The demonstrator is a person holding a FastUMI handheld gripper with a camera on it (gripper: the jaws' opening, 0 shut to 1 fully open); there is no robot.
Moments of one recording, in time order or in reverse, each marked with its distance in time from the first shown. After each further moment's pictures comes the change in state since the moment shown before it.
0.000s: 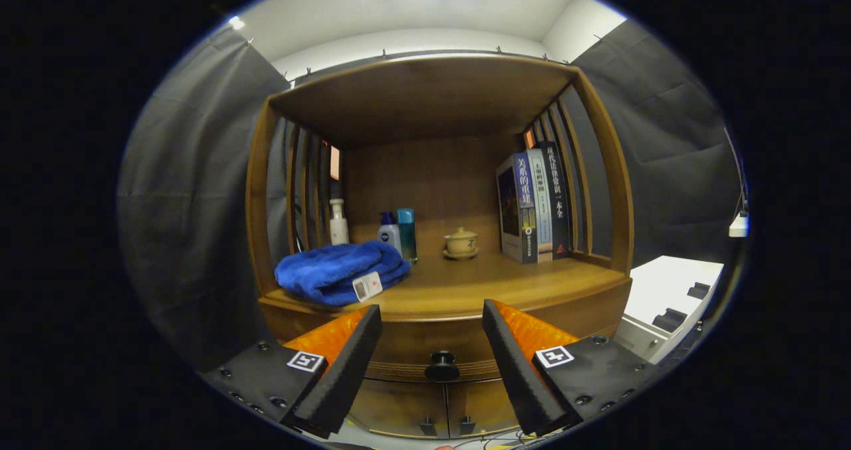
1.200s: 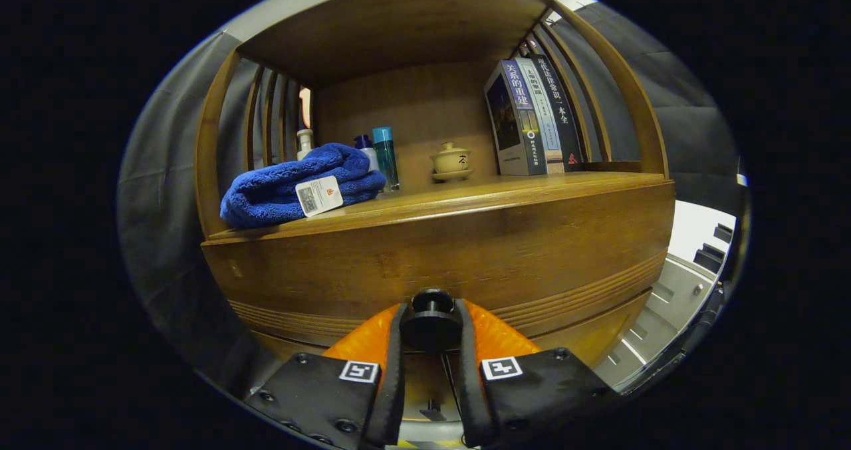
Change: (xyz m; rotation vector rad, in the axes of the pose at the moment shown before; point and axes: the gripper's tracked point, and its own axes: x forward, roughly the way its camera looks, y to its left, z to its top) arm 0.055 -0.011 -0.101 0.096 0.193 -0.011
